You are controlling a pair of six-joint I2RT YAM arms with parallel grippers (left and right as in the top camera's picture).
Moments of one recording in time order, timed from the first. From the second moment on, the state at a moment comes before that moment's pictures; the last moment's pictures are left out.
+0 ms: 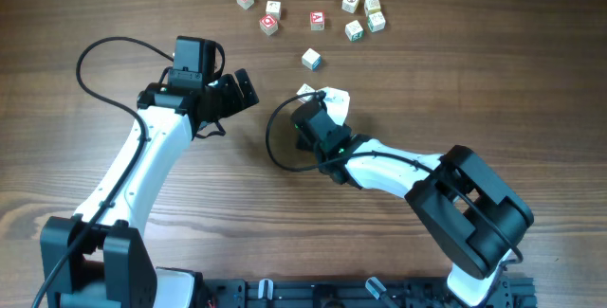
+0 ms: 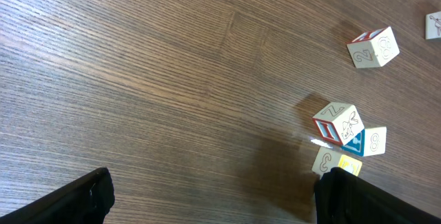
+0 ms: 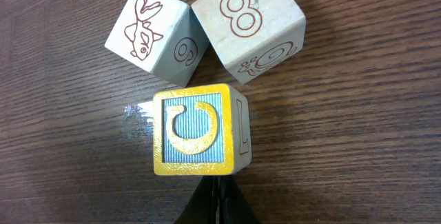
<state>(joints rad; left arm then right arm) -0.16 1.56 1.10 -0.64 0.07 -0.57 0.76 1.91 0.94 0.04 0.27 0.88</state>
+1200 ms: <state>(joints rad) -0.16 1.56 1.10 -0.64 0.07 -0.57 0.33 1.61 0.91 -0.06 0.09 0.76</state>
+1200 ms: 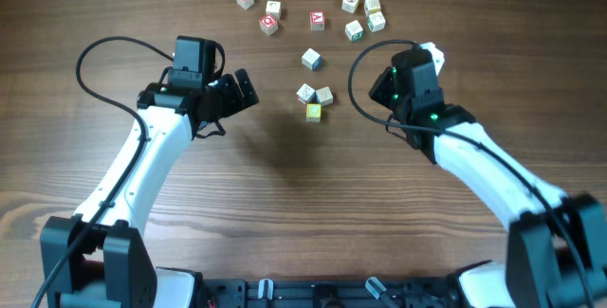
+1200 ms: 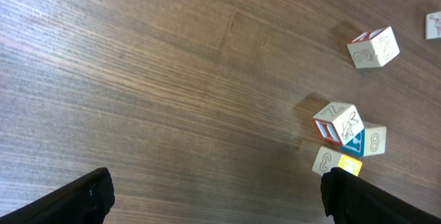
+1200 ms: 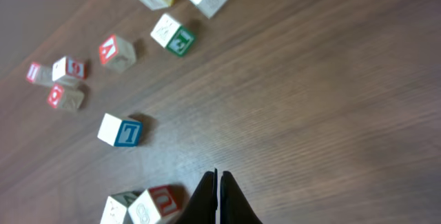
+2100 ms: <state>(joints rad) -0.16 1.56 1.10 -0.64 0.07 -0.57 0.30 2.00 0.90 0.34 -0.30 0.67</state>
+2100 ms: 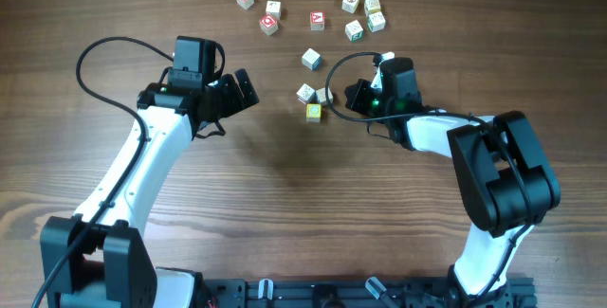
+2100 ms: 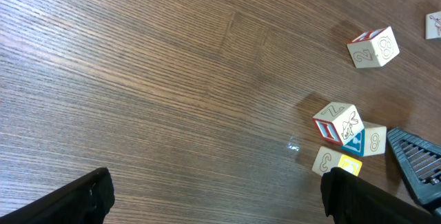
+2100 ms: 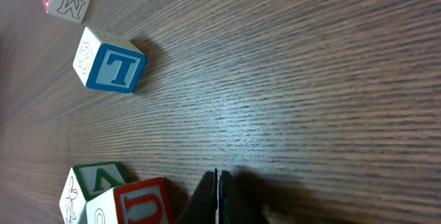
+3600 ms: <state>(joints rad) -0.16 1.56 1.10 -0.64 0.07 -0.57 0.41 1.86 1.17 -0.05 -0.29 0.65</state>
